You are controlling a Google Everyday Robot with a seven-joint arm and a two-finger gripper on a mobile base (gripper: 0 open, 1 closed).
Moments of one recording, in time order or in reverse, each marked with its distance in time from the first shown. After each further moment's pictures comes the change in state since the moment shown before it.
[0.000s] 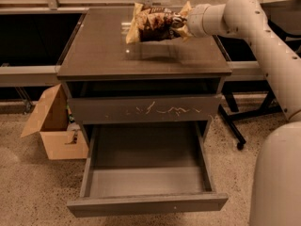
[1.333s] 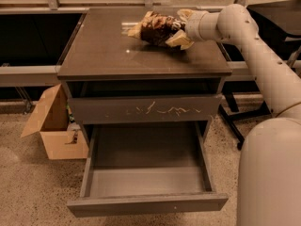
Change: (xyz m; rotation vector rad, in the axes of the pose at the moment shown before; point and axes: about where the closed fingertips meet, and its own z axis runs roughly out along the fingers) arm 0.036 -0.003 0.030 0.046 0.020 0.083
